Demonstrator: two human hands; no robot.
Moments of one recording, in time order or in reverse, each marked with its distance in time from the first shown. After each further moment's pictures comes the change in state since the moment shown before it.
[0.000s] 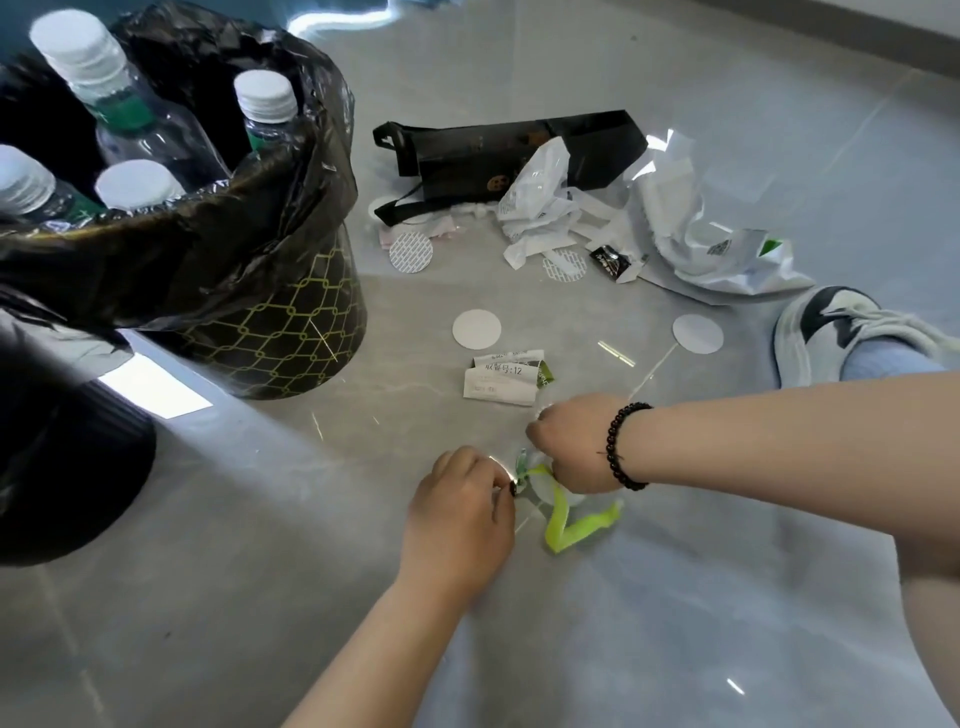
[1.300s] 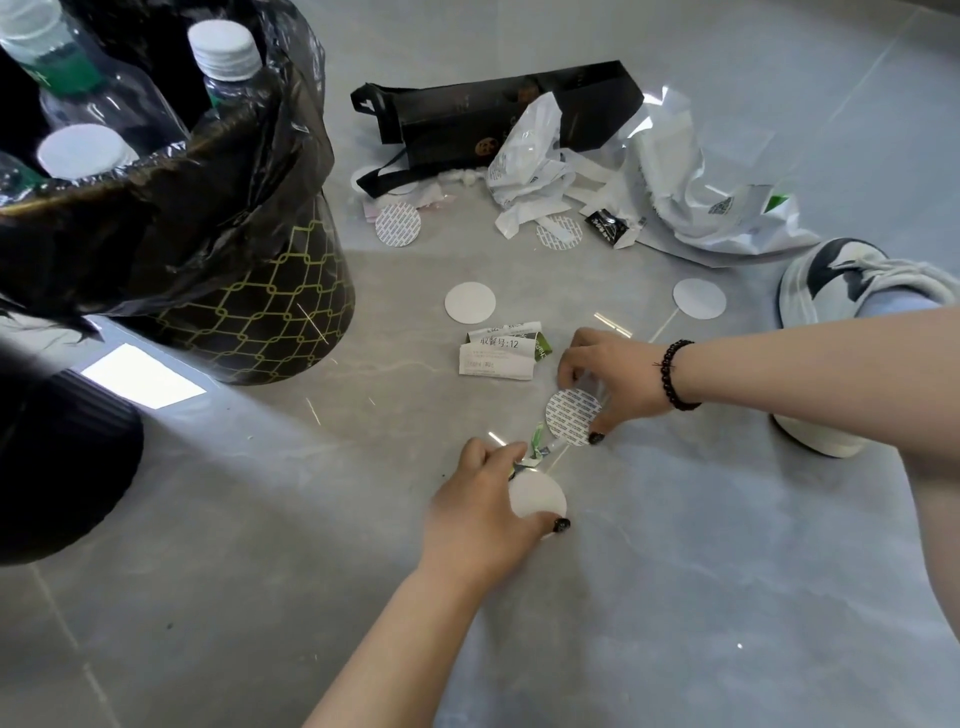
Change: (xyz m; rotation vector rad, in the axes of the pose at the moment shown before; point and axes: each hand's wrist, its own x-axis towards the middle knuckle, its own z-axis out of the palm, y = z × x) left_hand -0.004 0.020 -0.005 -0.154 -0.394 -0.296; right_hand 0.019 0.068 0.035 0.518 0.152 -0.001
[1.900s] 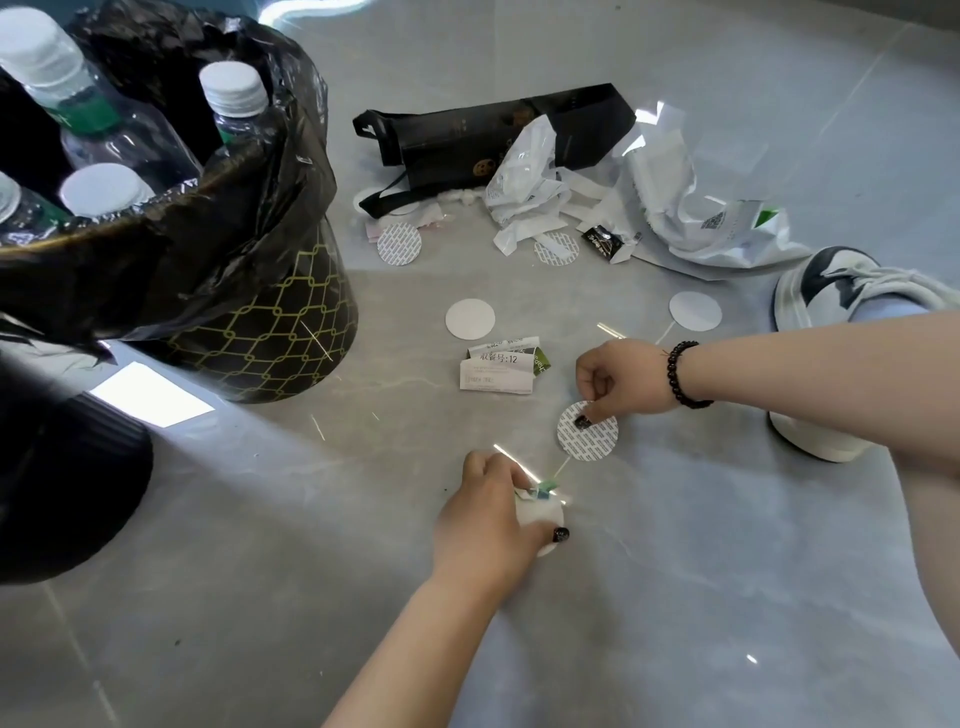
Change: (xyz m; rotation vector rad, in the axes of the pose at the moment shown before) left_hand 0.001 0.013 -0.004 0.025 -0.031 -0.096; right_hand -0.002 0.008 -0.009 0.223 -0.005 0.144
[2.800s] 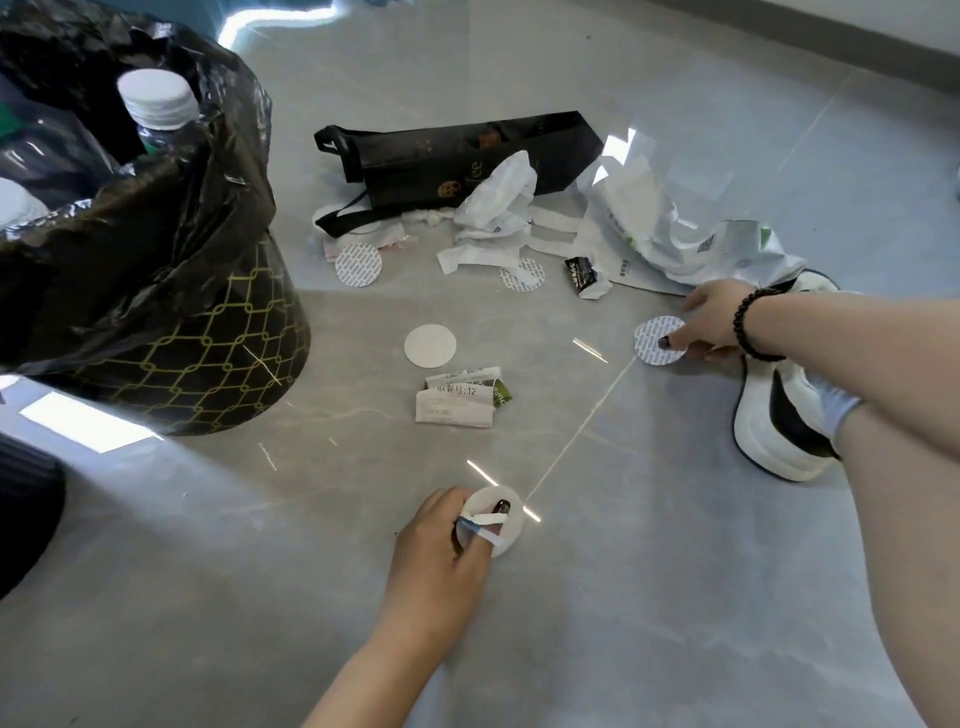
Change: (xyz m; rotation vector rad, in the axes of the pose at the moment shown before) left_hand 0.006 -0.005 0.009 -0.438 0.192 0.121; right_hand -0.007 0.102 -0.086 0.411 0.358 0.623
